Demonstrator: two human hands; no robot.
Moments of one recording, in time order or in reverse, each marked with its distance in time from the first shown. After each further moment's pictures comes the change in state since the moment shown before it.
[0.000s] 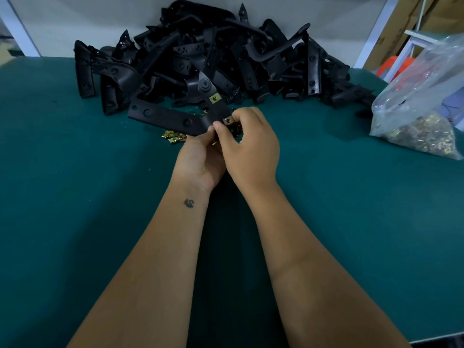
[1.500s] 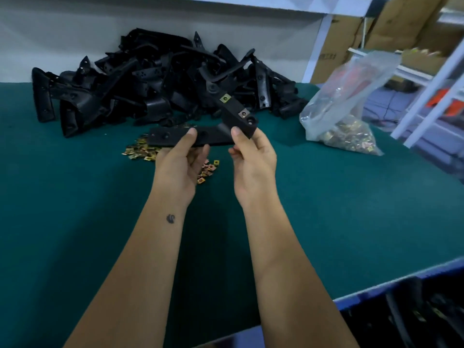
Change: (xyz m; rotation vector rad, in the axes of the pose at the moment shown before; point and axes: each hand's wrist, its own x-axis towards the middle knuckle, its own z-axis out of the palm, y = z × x) left_hand -0.035 -0.025 0.034 0.232 0.046 0.205; right_hand 0.002 0.017 -0.076 1.135 0.115 0.722
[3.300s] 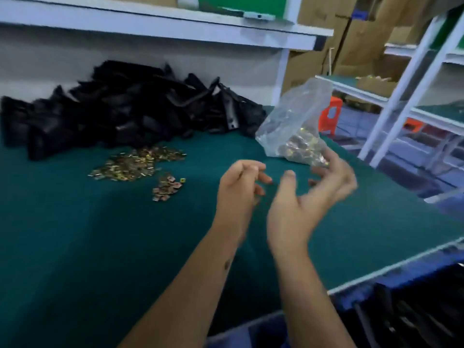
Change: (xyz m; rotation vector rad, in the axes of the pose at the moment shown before) left_hand -0.094 -0.080 0.088 0.408 -0.401 0.077; right_hand -0.053 -0.078 -0.079 -0.618 0.537 -0.898
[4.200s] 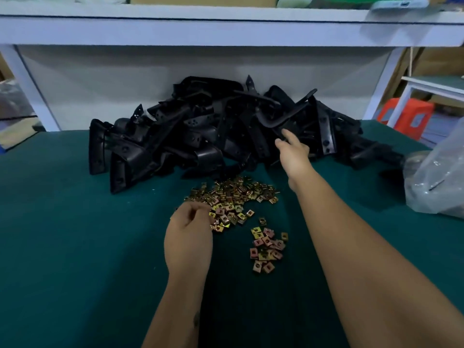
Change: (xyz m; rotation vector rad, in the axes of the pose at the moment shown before) left_hand 0.090 0.013 -0.227 0.472 0.693 -0.079; right_hand 0.007 0.107 0.292 -0.107 -0.851 0.688
